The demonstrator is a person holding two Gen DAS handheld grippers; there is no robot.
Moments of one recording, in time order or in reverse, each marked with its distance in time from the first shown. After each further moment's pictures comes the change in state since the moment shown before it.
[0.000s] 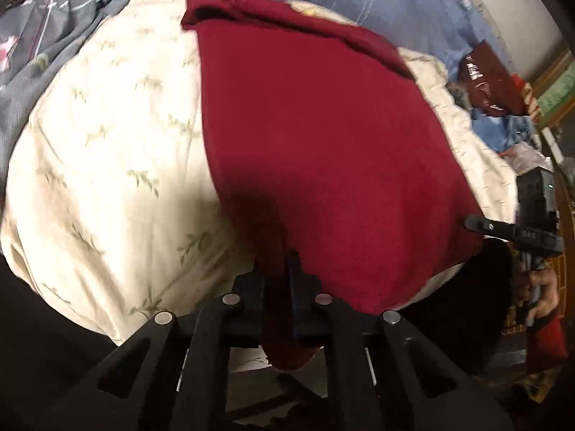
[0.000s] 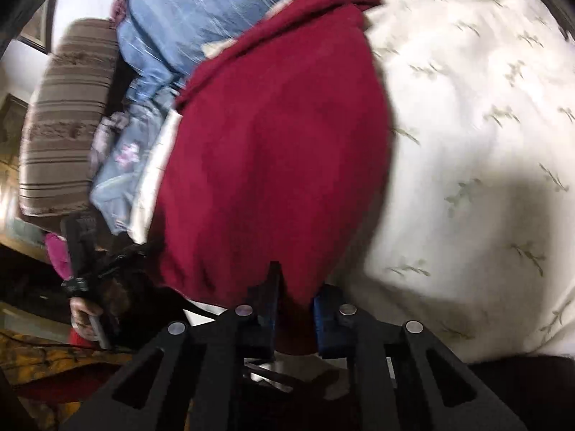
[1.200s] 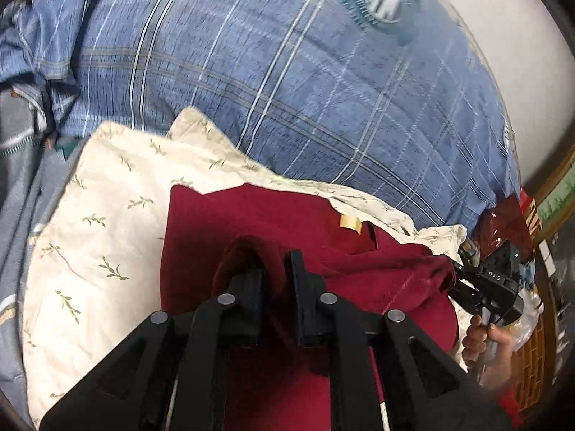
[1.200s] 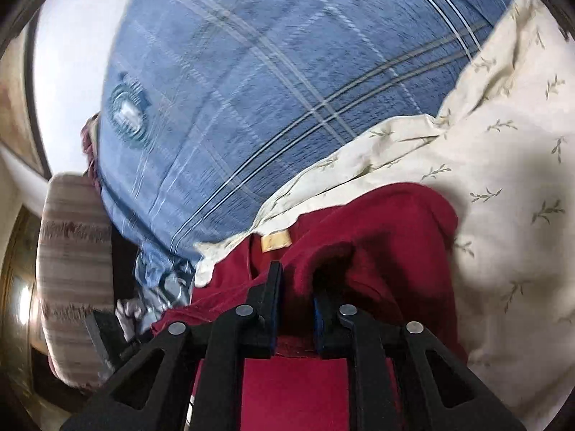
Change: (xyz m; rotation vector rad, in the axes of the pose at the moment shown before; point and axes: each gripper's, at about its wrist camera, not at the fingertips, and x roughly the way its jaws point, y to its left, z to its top) left arm 0.049 0.064 0.263 -0.159 -0.284 -0.078; right arm 0.061 -0.052 0.285 0.260 -0.345 0.123
